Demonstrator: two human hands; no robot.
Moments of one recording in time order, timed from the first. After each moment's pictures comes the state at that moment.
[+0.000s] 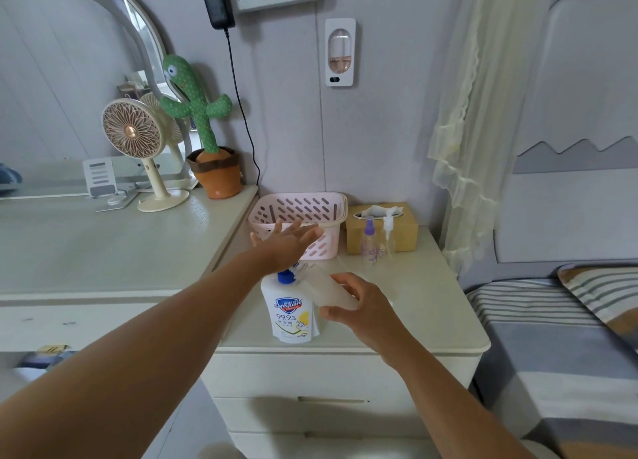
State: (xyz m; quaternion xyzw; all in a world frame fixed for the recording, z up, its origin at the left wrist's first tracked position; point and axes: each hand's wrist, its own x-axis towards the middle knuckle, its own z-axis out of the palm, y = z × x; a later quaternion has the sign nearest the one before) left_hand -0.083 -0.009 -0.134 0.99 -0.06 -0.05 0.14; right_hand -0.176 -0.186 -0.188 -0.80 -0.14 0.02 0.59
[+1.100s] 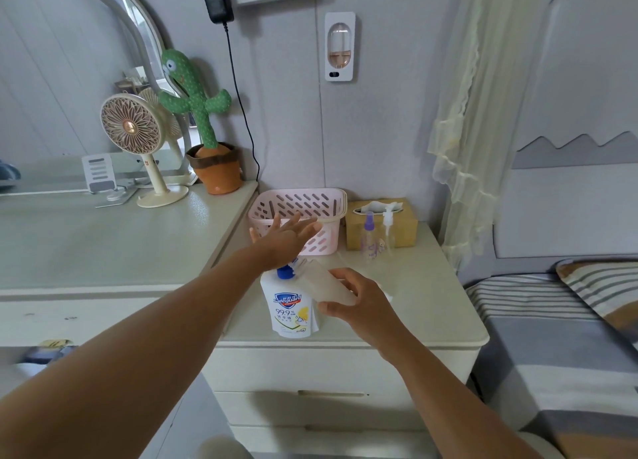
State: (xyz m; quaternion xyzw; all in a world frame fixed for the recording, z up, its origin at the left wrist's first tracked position) left_hand -0.082 -0.007 -0.137 0.99 -0.07 -0.03 0.14; right_hand -0.179 -0.184 -0.190 -0.79 -0.14 0.02 0.59
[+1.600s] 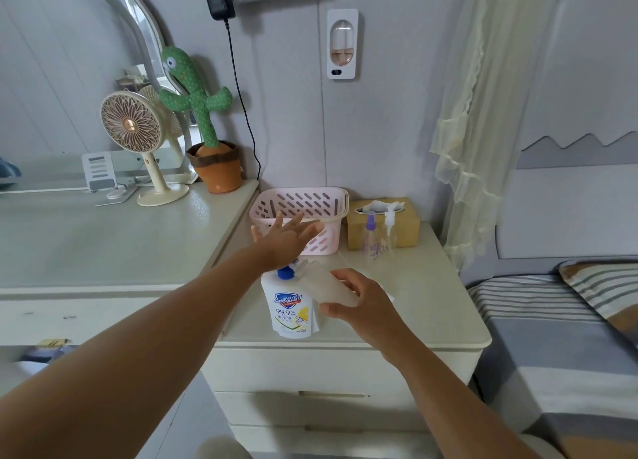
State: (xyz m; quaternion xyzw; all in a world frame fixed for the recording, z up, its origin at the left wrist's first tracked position) left_hand -0.080 -0.006 -0.139 0.99 -0.07 -0.03 0.14; right_hand -0.179 -0.184 -0.187 -0.80 -0.14 0.02 0.58
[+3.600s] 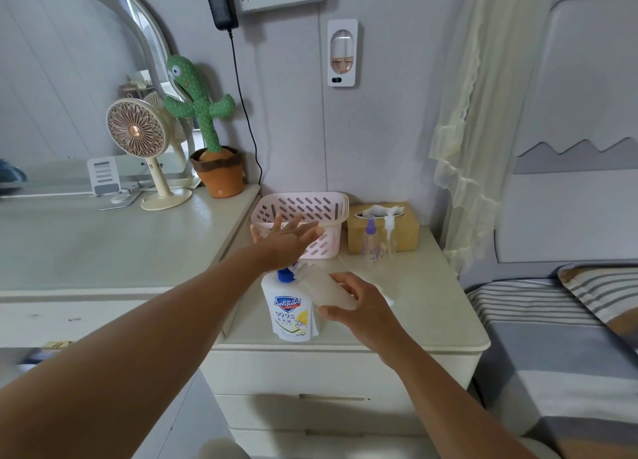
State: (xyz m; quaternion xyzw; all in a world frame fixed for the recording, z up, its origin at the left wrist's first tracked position) left_hand -0.085 -0.006 -0.132 0.99 -0.07 -0.03 0.12; right_hand -0.180 -0.182 -0.189 -0.80 -0.13 0.03 0.59
